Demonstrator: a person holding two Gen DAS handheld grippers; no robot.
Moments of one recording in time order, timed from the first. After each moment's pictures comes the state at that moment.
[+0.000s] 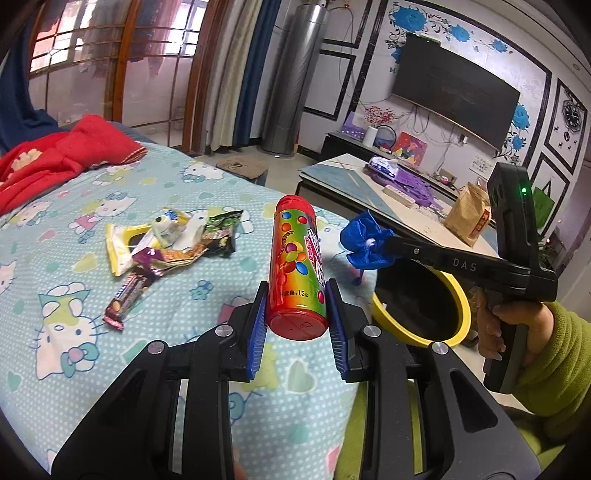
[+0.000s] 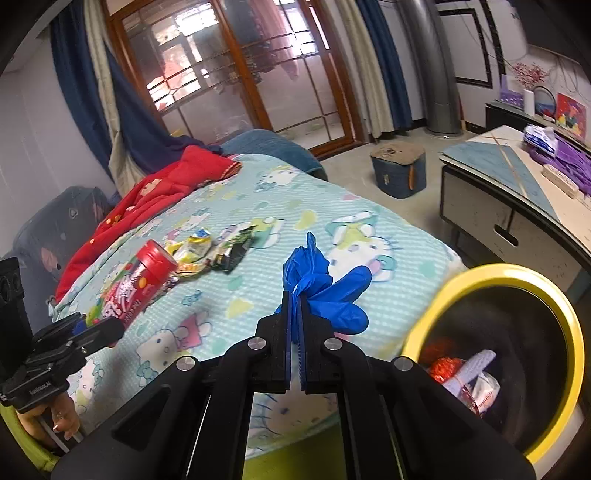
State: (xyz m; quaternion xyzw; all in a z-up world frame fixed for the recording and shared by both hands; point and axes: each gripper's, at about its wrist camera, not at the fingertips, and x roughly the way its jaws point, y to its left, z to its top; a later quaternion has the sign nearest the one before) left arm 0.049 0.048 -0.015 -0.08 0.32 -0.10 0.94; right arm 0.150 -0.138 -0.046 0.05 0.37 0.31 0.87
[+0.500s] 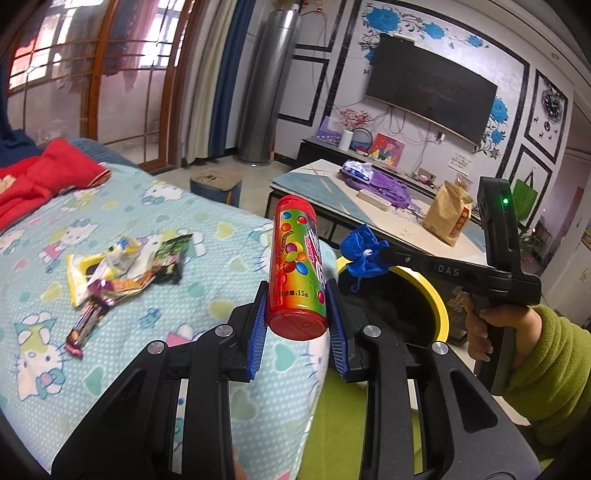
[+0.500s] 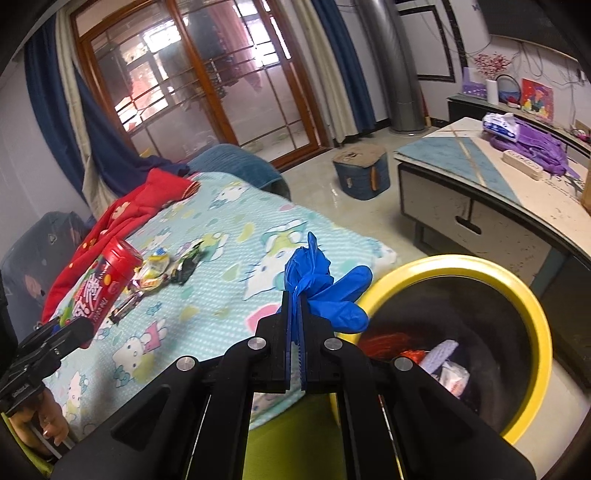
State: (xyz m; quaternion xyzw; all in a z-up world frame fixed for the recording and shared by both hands) left arm 0.067 0.009 -0.004 -0.07 0.30 -0.14 0.94; right arm 0.154 -0.198 -0.043 0.08 0.37 0.25 0.89
